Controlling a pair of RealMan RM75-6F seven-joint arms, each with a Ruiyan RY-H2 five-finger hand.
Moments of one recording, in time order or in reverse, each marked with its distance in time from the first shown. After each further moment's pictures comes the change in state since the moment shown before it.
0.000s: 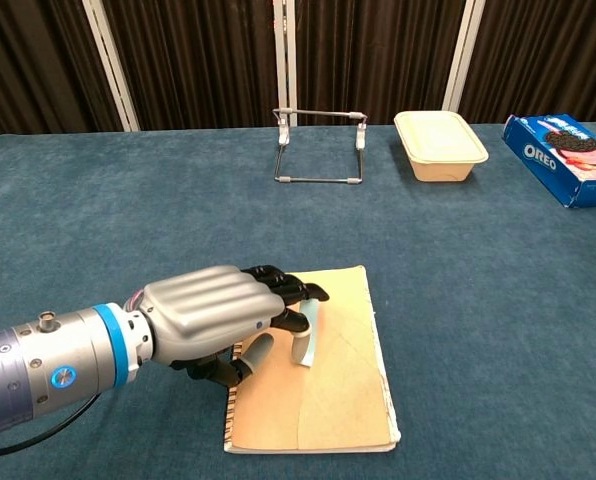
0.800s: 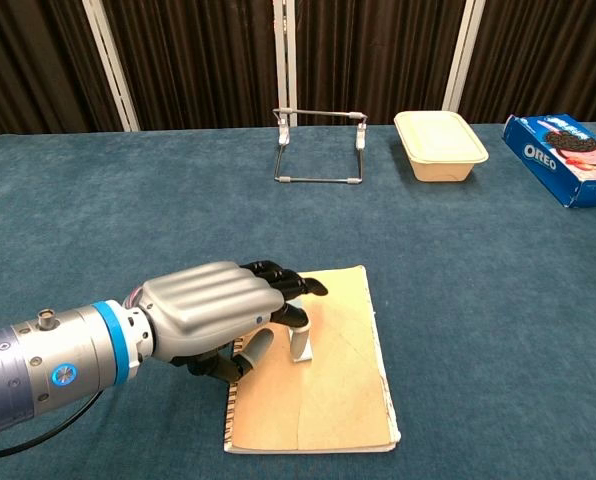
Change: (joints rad) left arm 0.008 -0.002 -0.007 -0.012 -0.015 0.009 0.025; right arm -0.007 0.009 0.007 -0.008 -0.008 0.007 0.014
